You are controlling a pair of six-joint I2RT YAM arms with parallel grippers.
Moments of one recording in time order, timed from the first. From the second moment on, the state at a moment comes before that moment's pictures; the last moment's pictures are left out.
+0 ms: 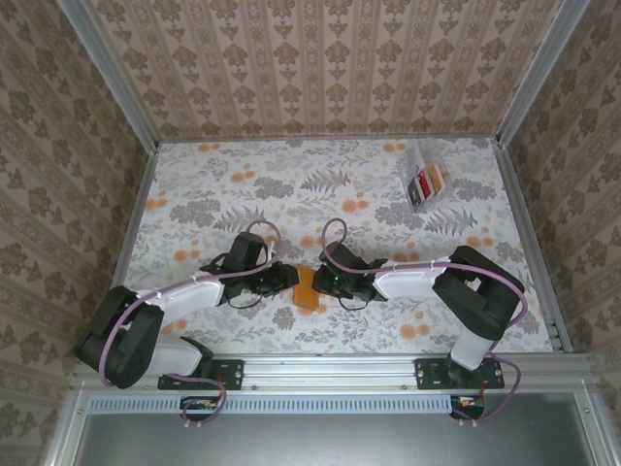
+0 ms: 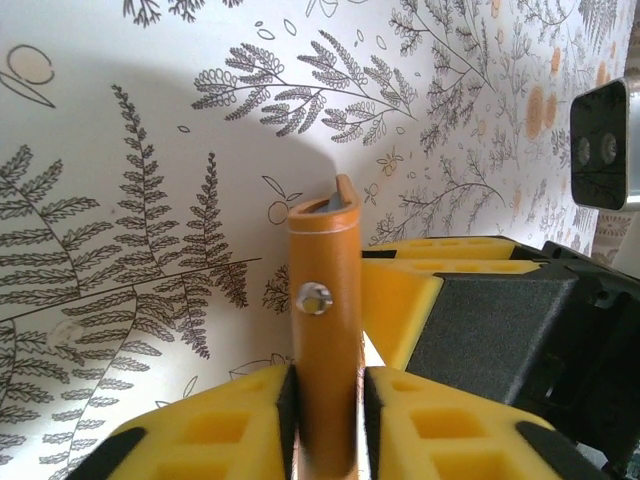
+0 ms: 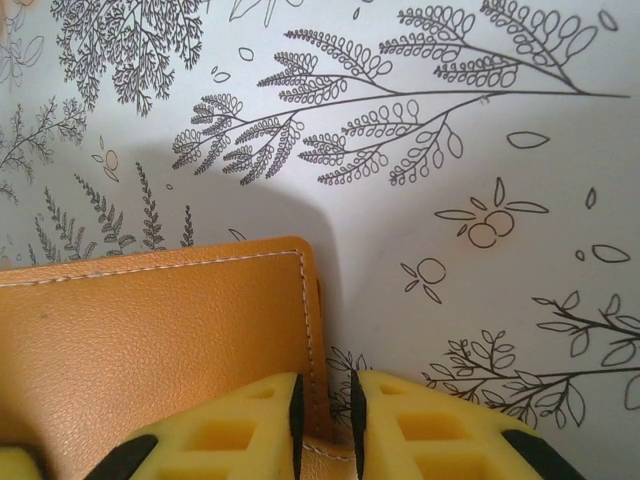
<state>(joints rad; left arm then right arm) -0.60 1.31 0.48 -0.03 0.54 -0.83 0.87 1.71 0.79 0.00 -0.03 1.07</state>
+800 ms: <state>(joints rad) -0.60 1.35 0.48 0.00 0.56 -0.80 0.87 1.66 0.88 -0.12 -0.02 0.99</state>
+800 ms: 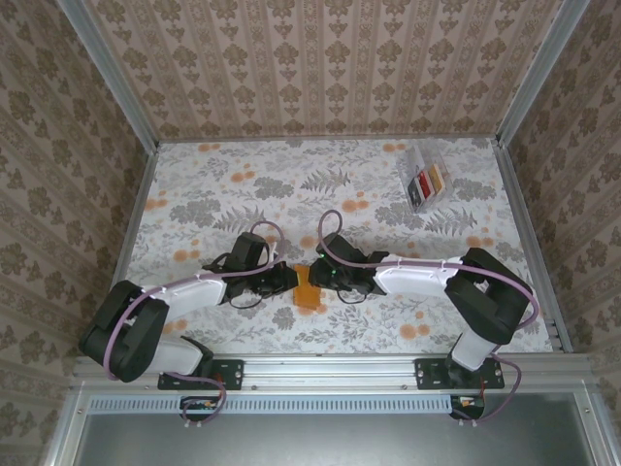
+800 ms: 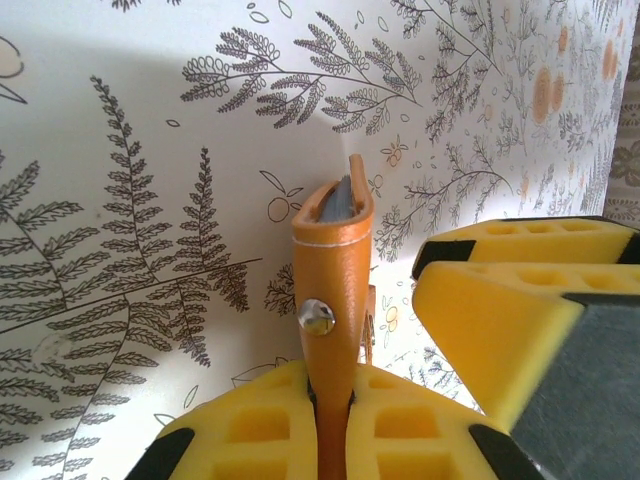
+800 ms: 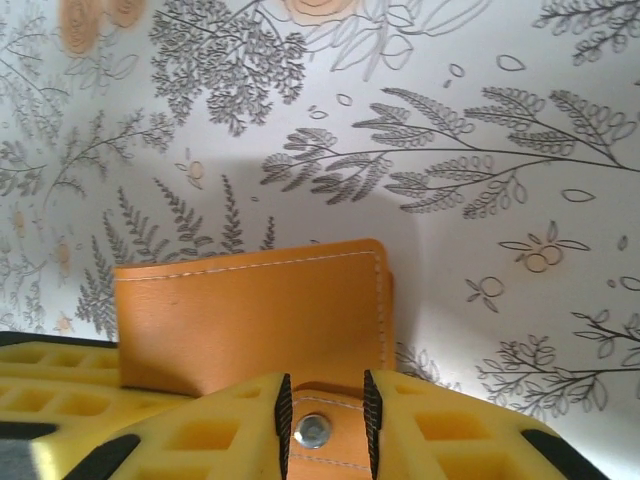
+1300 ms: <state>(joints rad) -0.59 1.38 0.48 0.02 0.56 -0.80 0.91 1.75 0.95 -0.19 0.00 0.96</state>
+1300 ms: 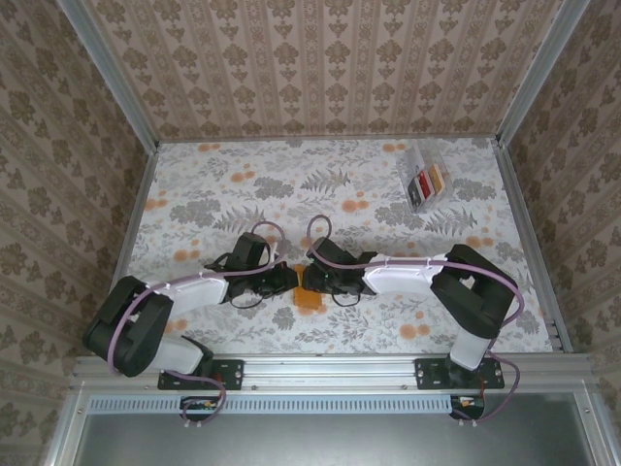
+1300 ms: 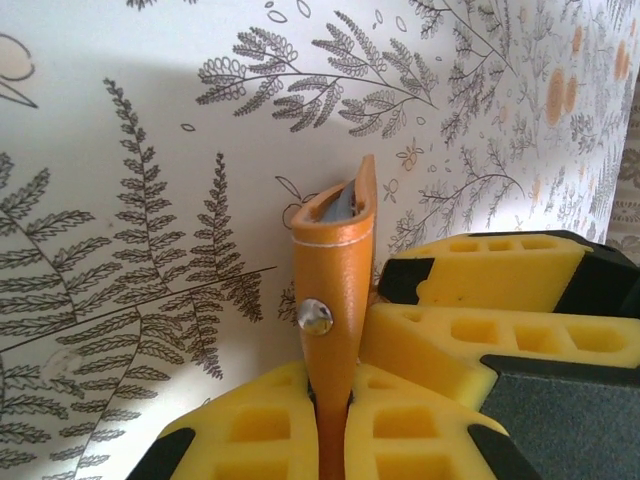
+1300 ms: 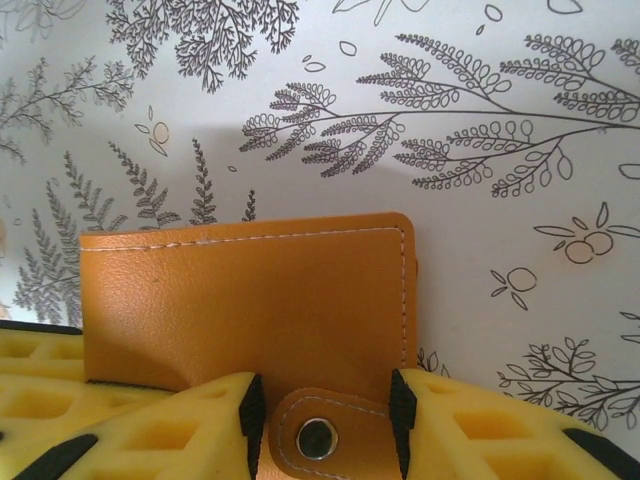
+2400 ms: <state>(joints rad) -0.55 1.37 0.48 0.00 0.59 -0.82 0.97 1.74 1.00 -0.48 0.26 0.93</state>
